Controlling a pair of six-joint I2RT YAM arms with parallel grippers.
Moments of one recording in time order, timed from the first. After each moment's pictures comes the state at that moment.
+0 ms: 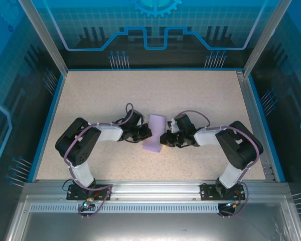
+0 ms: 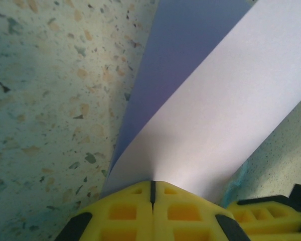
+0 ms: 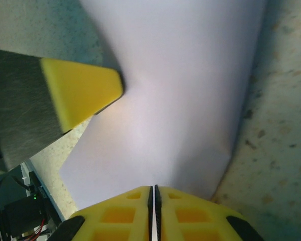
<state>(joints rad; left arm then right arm) -0.53 1.79 0.80 0.06 0.38 -0.94 0.56 1.69 0.67 0.12 -0.58 0.79</state>
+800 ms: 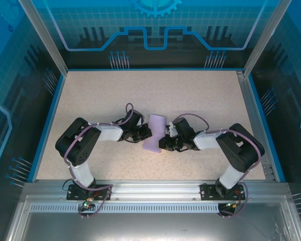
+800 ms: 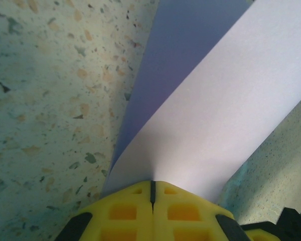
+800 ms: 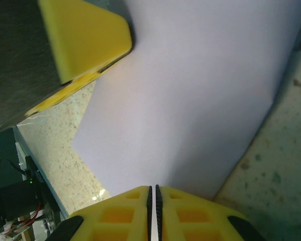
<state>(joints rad) -0.53 1.79 0.80 0.06 0.38 -0.94 0.61 1.66 0.61 0.15 -0.57 0.80</state>
